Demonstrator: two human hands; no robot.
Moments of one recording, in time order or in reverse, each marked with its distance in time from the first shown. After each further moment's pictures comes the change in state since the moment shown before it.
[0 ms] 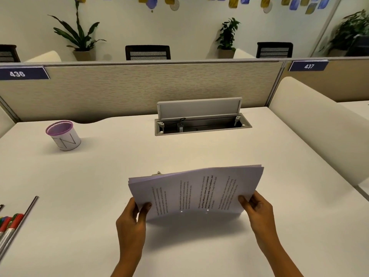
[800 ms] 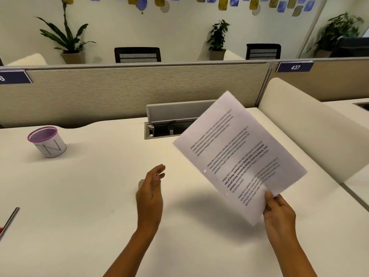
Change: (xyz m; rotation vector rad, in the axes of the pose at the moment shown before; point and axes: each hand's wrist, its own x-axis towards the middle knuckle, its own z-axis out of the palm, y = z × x) left_hand 0.033 0.042 0.072 -0.123 -0.148 0.143; right_hand 0.022 -0.006 -0.055 0.447 0.327 0.268
